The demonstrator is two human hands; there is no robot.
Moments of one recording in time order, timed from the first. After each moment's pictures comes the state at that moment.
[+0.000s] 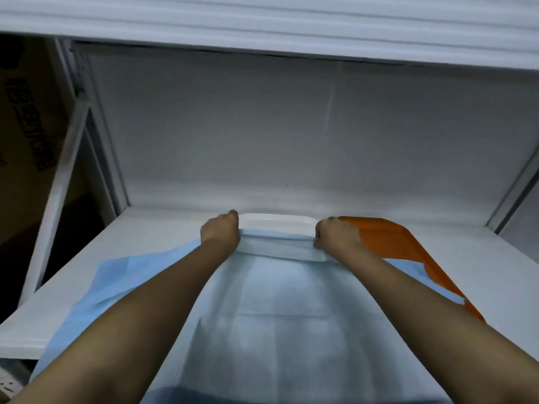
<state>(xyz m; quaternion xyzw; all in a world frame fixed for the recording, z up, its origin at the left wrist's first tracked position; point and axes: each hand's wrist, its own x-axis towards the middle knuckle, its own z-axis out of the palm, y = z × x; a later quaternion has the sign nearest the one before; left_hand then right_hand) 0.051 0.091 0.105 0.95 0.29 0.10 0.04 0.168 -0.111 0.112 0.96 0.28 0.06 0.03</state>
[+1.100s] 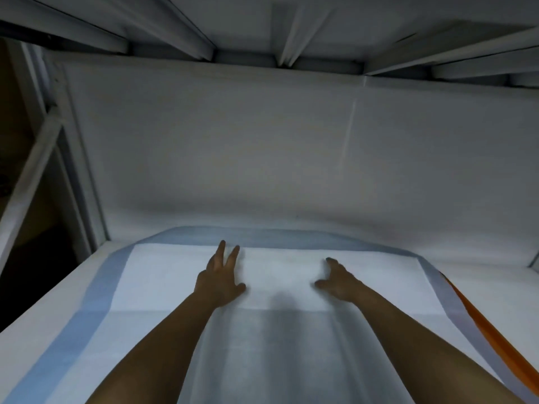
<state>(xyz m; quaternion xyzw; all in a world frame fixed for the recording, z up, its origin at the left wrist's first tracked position) 0.139 0.183 0.018 0.97 0.21 0.06 0.13 0.292 -0.056 0.029 0.94 0.22 -0.16 -0.21</state>
